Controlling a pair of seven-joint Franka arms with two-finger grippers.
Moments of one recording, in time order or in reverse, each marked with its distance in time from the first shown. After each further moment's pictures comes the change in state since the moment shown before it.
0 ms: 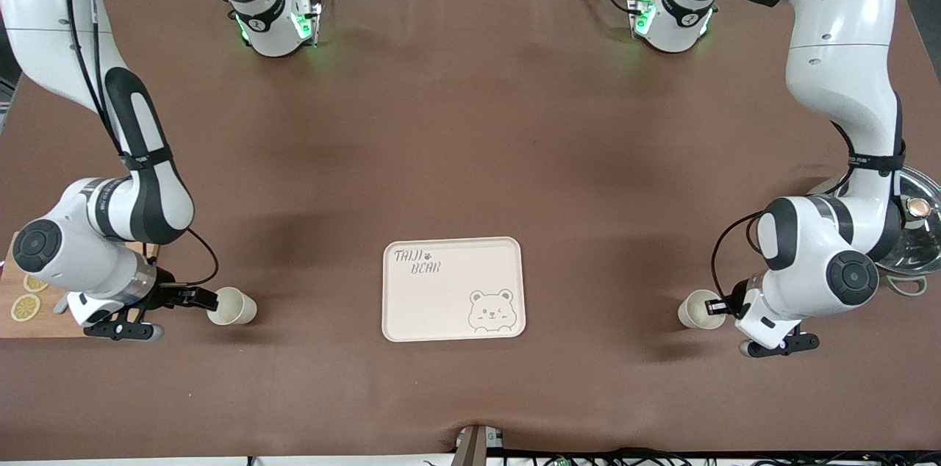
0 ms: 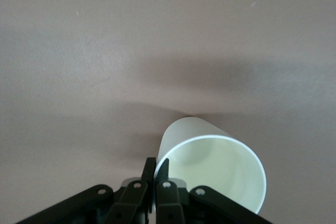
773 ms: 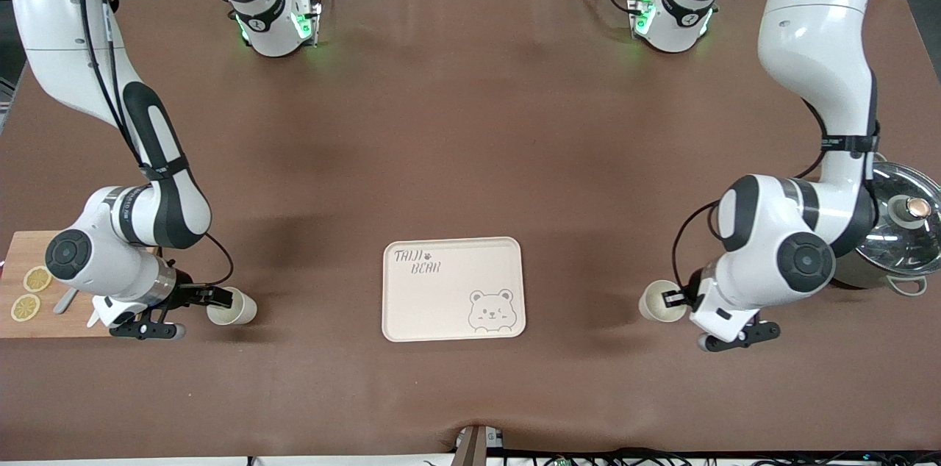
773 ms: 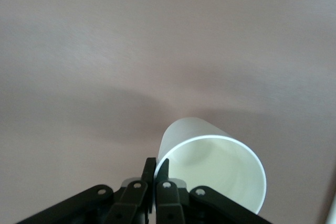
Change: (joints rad) left arm -0.152 -0.070 -0.011 0.031 0.000 -0.119 -0.239; right arm 0.010 0.052 0.002 -0.001 -0.024 0.020 0.000
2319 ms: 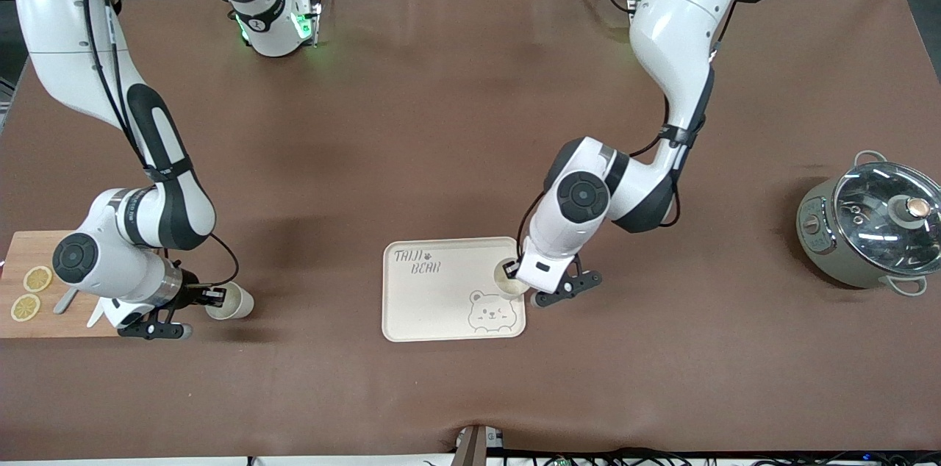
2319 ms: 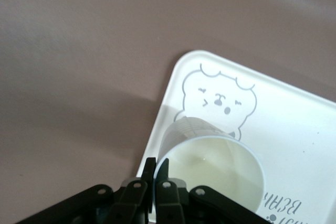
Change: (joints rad) left arm -0.354 0.098 -0.001 0.024 -0.031 0.220 -0.488; right arm 0.012 0.009 0.011 0.028 0.002 -0.061 0.043
